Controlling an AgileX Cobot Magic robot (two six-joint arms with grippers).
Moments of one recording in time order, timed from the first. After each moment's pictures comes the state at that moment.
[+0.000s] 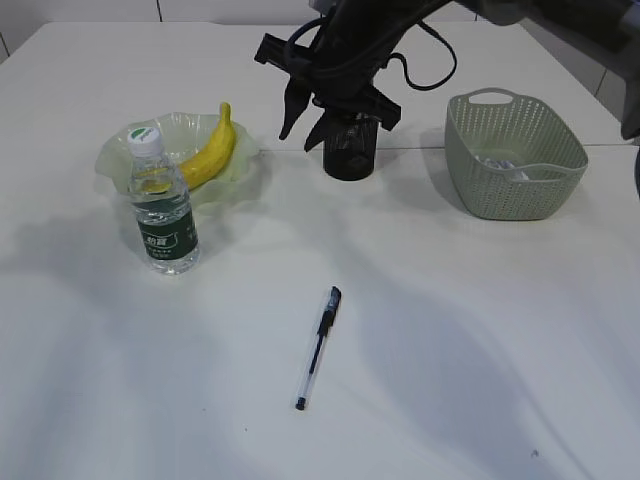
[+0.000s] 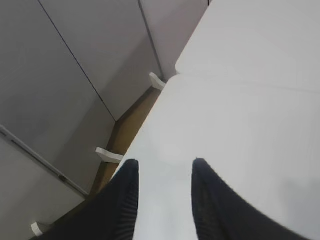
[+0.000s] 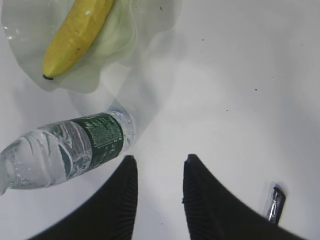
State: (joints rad) left arm 0.09 1.37 -0.92 -1.86 -0.50 1.84; right arm 0.41 2.35 -2.39 0.32 1.25 0.53
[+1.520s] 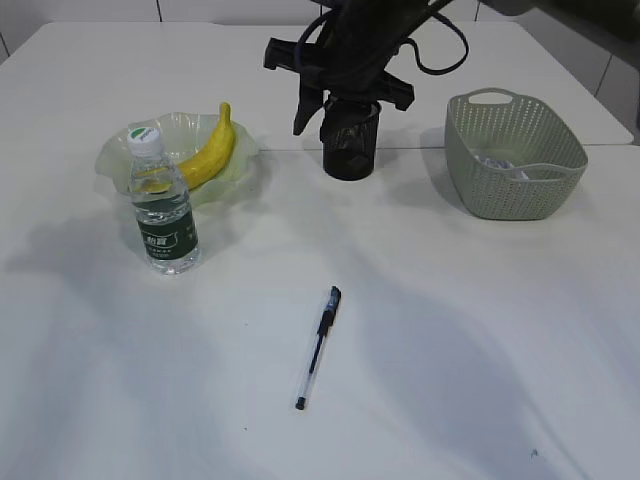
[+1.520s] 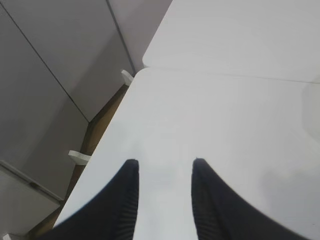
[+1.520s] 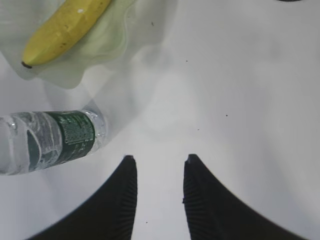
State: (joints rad) left arm 0.09 1.37 -0.86 -1.86 -0.38 1.84; right arm 0.41 2.33 -2.38 0.24 1.25 0.34
